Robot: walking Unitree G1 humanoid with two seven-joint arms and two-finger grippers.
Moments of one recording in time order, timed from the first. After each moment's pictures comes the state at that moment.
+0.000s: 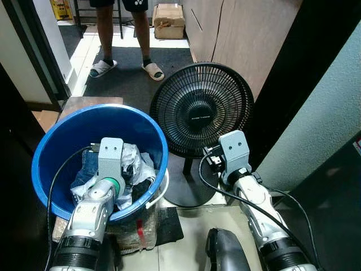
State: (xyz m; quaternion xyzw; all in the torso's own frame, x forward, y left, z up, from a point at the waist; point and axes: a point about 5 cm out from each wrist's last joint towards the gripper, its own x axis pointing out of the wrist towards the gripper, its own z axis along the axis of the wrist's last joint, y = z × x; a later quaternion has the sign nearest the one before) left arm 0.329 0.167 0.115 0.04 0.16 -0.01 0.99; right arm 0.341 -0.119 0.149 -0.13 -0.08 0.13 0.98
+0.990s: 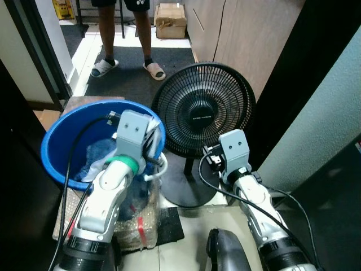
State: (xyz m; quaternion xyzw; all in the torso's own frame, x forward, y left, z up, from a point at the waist) left arm 0.325 0.111 0.223 0.06 -0.11 -0.16 0.98; right arm 0.342 -0.117 0.150 -0.12 -0.09 0.13 0.98
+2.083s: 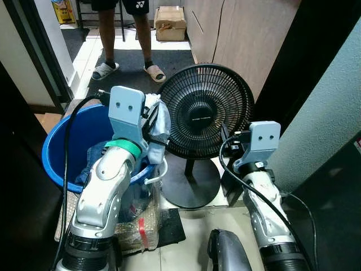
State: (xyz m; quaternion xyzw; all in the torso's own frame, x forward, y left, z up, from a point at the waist) left arm 0.313 0.114 0.247 0.01 -0.14 -0.12 0.98; right arm 0.333 -0.138 0.180 -0.01 -0.16 0.03 0.99
